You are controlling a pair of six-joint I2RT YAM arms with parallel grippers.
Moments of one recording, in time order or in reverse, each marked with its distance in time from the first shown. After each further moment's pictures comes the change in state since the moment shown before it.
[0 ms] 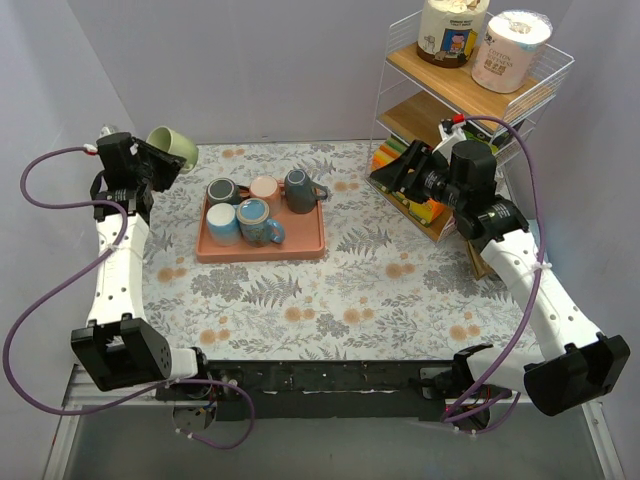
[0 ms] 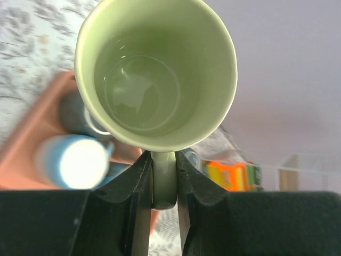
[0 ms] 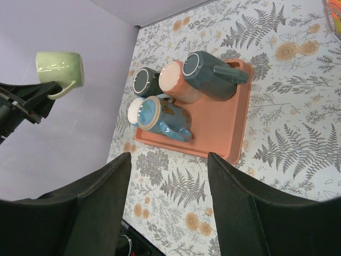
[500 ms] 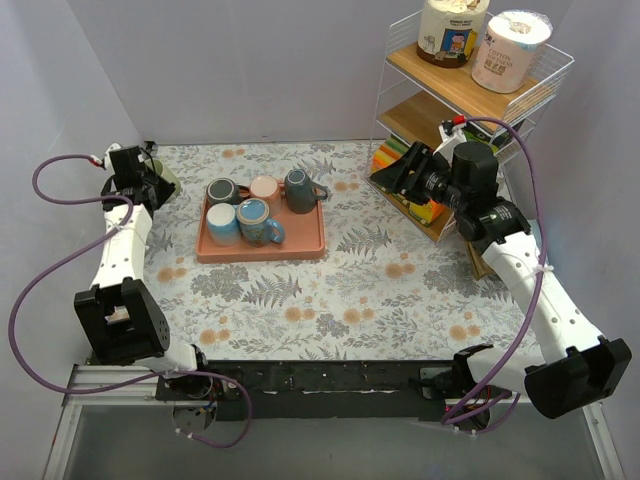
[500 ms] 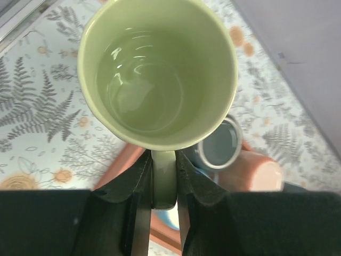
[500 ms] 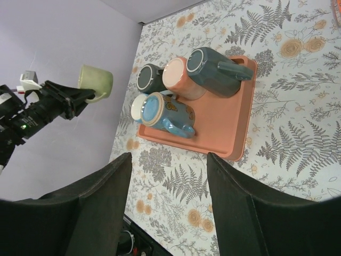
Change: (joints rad) left arm 0.053 0.147 -0.056 -0.029 -0.250 0.254; right arm -0.012 -0.011 -0.003 -0.014 -0.020 0.003
